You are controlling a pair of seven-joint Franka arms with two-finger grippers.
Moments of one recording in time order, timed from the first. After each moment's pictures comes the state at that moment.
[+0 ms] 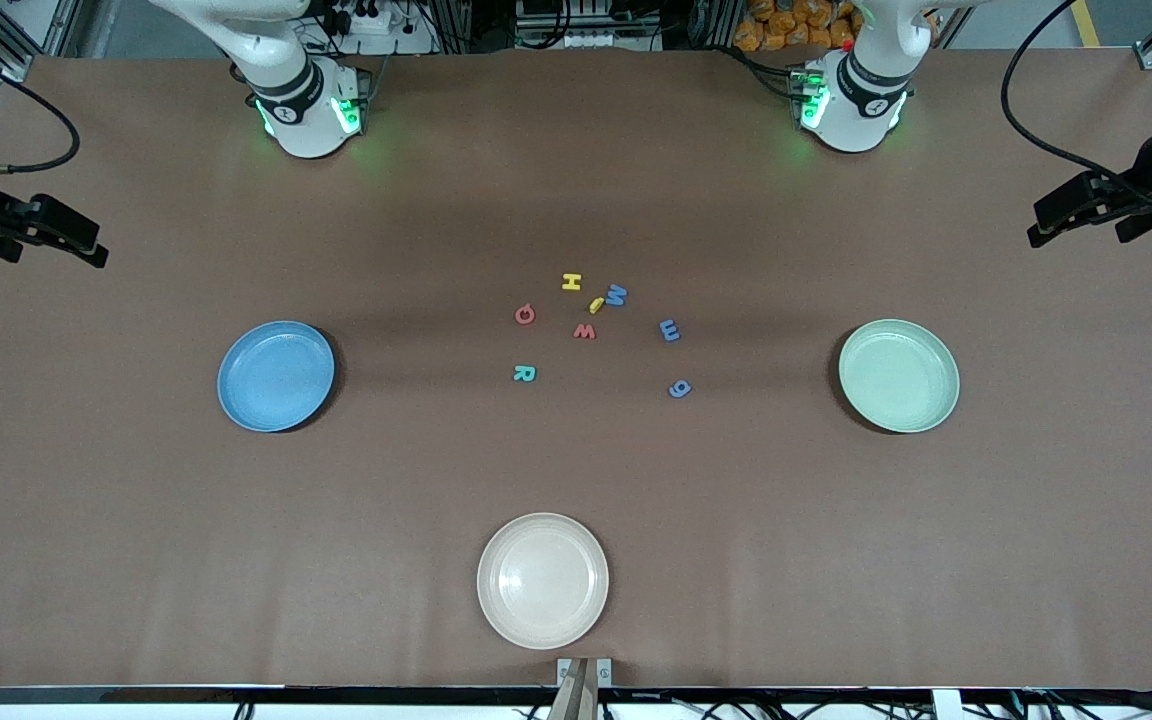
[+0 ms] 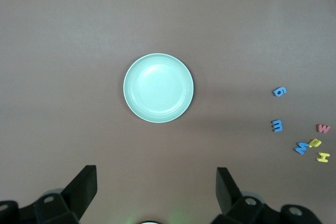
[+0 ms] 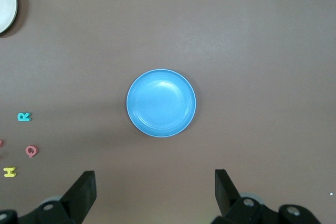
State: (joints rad) left arm 0.03 -0.07 -0.06 -1.62 -0.03 1.52 -0.10; right arm -0.11 -0.04 0.09 -1.62 0.01 1.55 0.06
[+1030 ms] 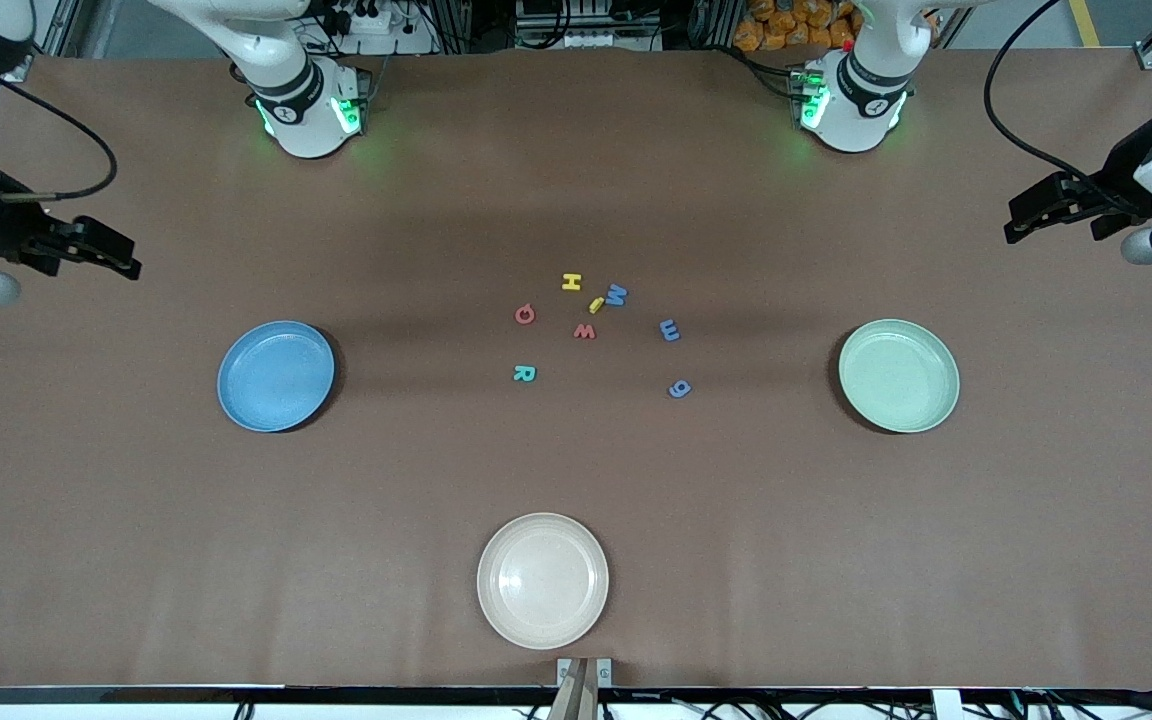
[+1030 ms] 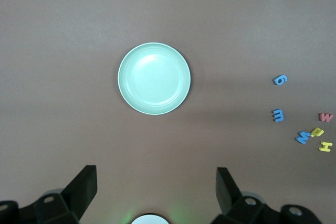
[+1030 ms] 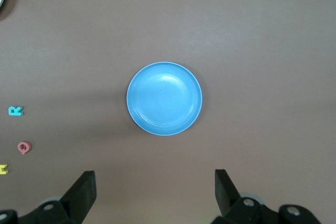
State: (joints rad) left arm 0.02 -0.07 -0.08 -1.65 -0.03 1.52 -0.10; right arm -0.09 -0.04 0.10 -1.74 0.02 1.65 0.06
